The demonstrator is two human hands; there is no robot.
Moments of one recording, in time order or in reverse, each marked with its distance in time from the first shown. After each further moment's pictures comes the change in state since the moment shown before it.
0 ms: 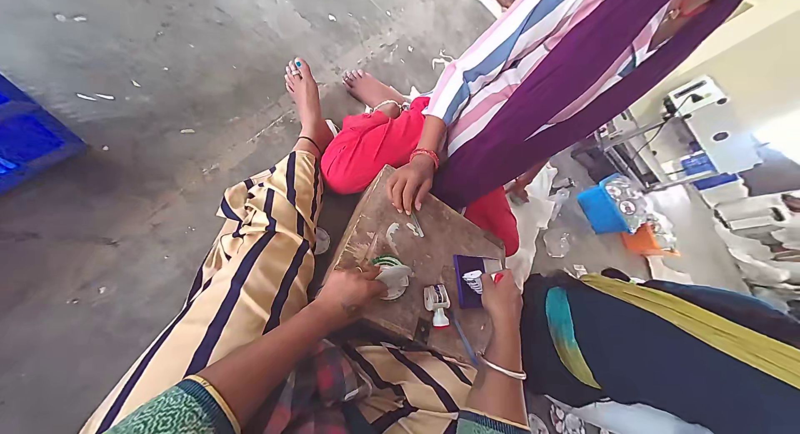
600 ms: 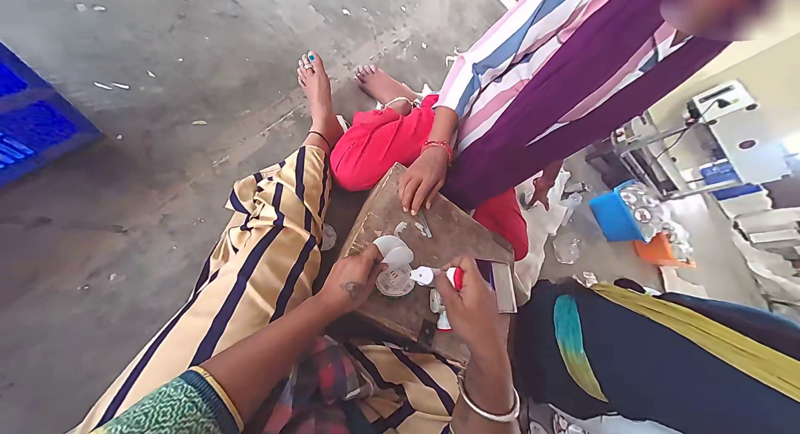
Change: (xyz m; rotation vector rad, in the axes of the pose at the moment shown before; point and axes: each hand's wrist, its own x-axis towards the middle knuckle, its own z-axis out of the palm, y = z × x) left_hand 0.010 -0.003 -0.014 -0.294 0.049 -0.310; right_hand -0.092 -0.060 -0.002 0.202 -0.088 -0.706
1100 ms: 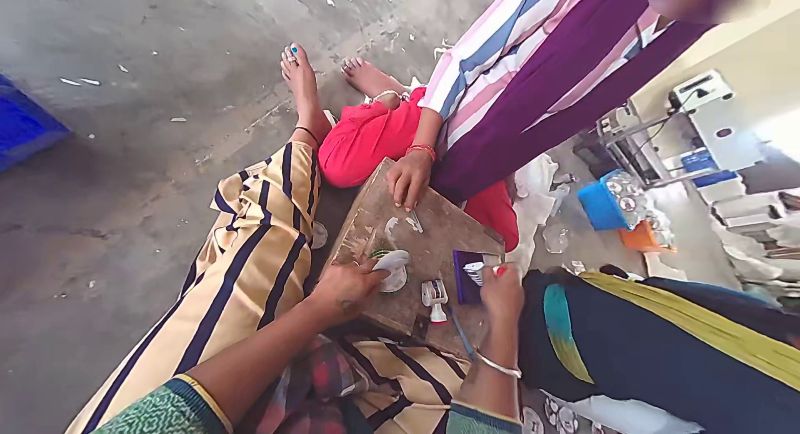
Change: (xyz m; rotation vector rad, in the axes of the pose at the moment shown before) left_hand -0.011 -0.002 0.010 0.299 -0.089 0.269; right_hand 0.028 0.083 -0.023 -0.188 0.162 0.658
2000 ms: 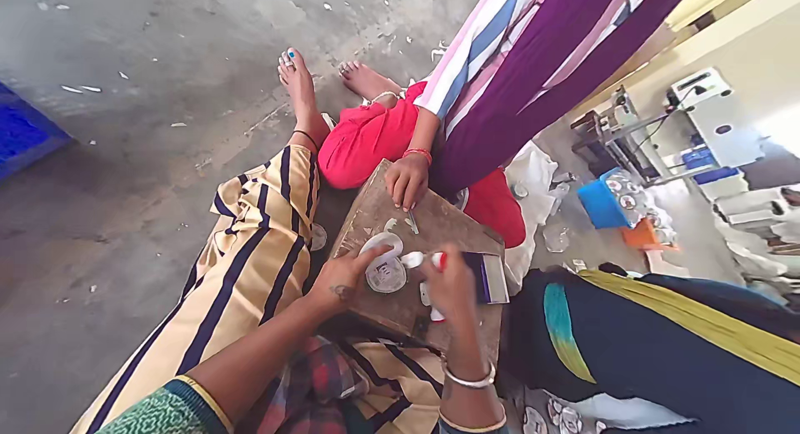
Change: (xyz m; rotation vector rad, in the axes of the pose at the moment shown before) left_hand 0.008 -0.010 0.001 -0.223 0.224 -0.092; right_hand -0.059 -0.058 0.013 0.136 -0.239 -0.442
